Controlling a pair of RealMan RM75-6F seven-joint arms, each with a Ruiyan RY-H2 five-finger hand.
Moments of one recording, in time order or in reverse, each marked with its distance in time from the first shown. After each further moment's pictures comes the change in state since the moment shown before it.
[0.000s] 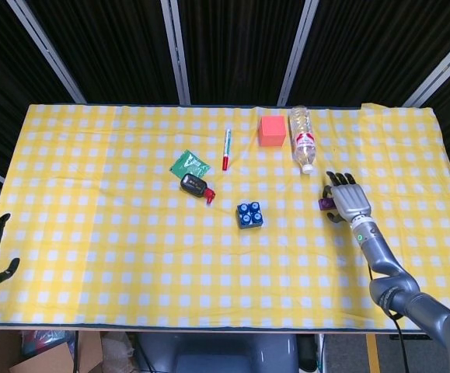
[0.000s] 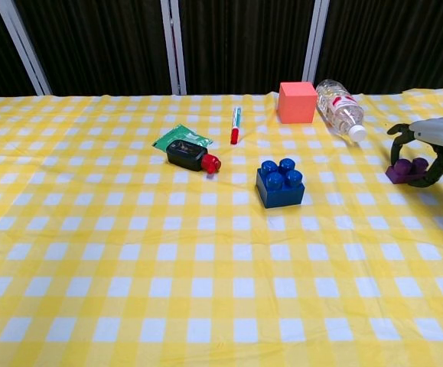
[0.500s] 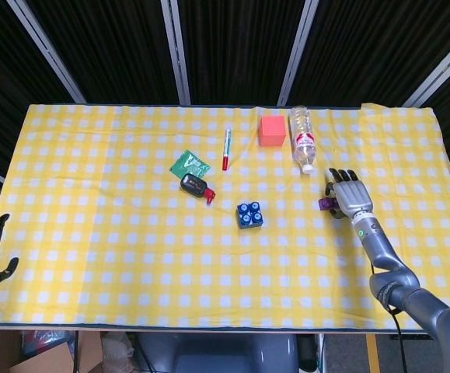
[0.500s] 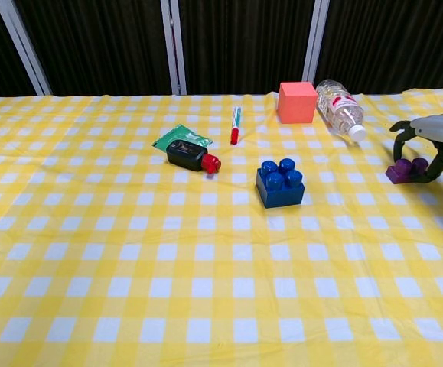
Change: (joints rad) left arm -0.003 -0.010 -0.001 0.003 -0.009 0.001 0.028; right arm 0.021 -0.020 -0.001 0.072 -0.011 -0.025 0.023
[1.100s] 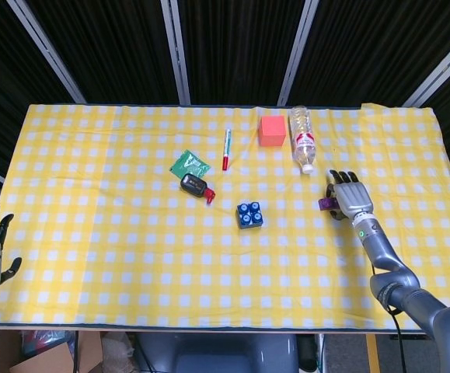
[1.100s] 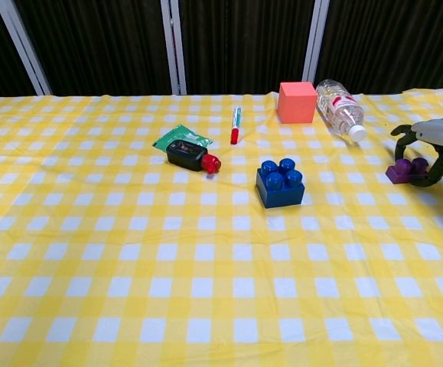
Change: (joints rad) left arm -0.007 -0.009 0.003 0.000 0.002 -0.003 0.016; right arm -0.002 -0.019 -0.012 0.037 -0.024 -0.008 0.047
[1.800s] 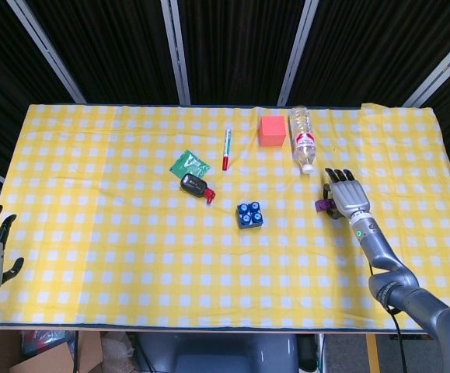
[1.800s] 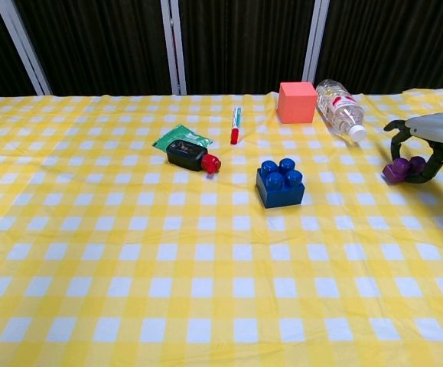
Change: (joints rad) left arm -0.005 0.002 0.004 -0.002 0.003 -0.010 -0.015; right arm 0.004 0.030 0.009 -0.069 0.002 0.023 -0.045
